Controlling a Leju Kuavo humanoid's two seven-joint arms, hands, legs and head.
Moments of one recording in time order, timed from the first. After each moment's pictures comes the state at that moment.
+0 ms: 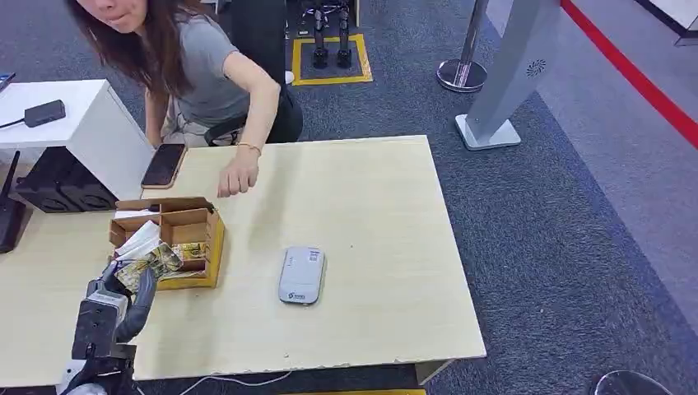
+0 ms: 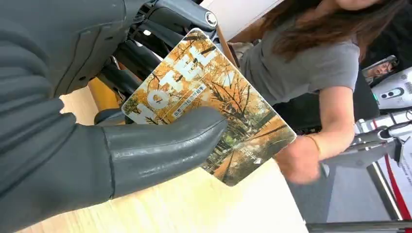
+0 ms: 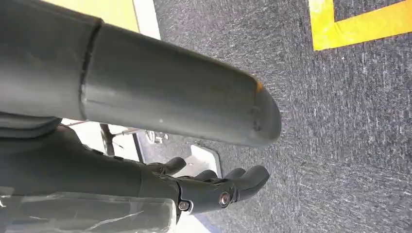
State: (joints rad) left arm 0.07 0.01 0.07 -1.62 -0.04 -0.12 -0.29; right arm -0.09 0.09 -1.13 -0.21 1.40 -0.24 0.34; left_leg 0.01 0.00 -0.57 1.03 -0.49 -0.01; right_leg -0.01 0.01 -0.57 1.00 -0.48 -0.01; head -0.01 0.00
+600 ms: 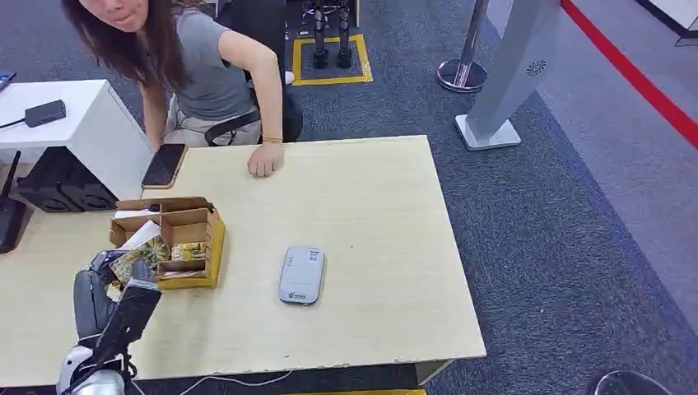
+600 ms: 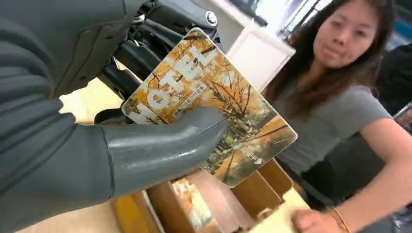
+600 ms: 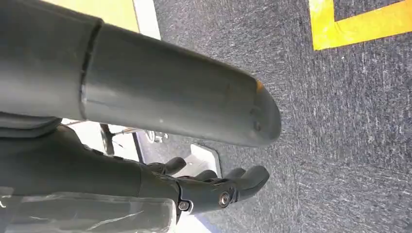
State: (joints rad) left arm 0.00 0.01 0.06 -1.57 -0.47 0.17 -0.29; right arm -0.09 0.09 -1.13 -0.21 1.40 -0.24 0.34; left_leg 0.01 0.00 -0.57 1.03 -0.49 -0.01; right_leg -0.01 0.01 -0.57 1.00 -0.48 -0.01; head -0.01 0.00
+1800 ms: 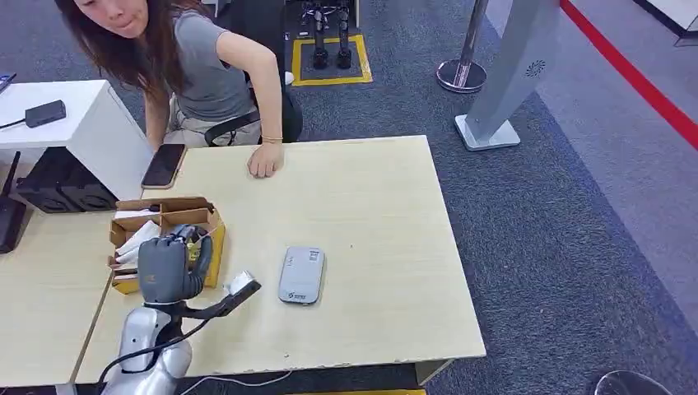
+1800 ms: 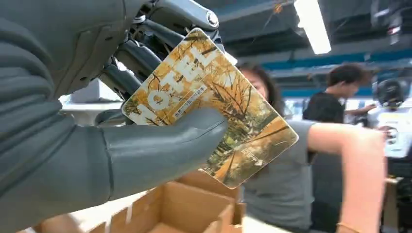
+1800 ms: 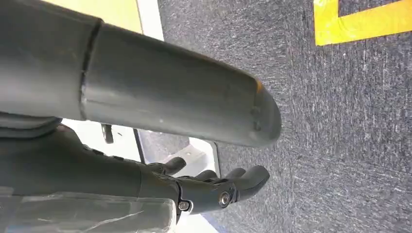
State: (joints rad) left arm -0.22 0.01 -0.21 -1.24 -1.24 0.60 -0.21; right arm -0.09 0.09 -1.10 -0.21 1.44 -0.23 0.36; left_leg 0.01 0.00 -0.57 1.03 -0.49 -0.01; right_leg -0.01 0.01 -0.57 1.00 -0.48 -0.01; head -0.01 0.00
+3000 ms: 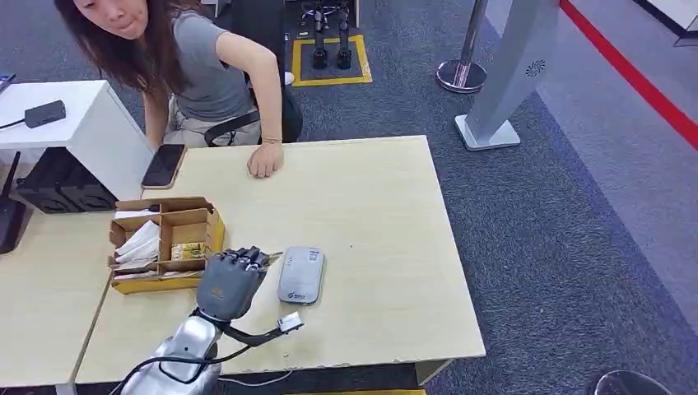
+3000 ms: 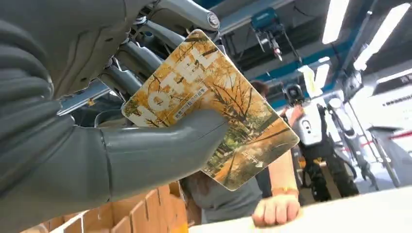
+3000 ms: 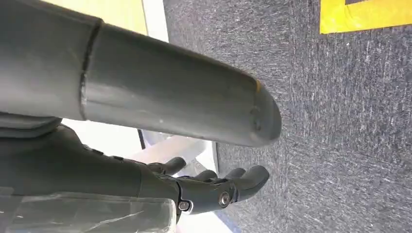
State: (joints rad) left arm -0.28 0.08 -0.54 -1.09 -1.57 0.64 0.07; right arm -0.09 0.09 -1.05 -0.21 1.49 -0.23 0.39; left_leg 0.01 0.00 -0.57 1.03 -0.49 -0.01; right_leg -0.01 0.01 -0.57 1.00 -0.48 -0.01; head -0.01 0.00
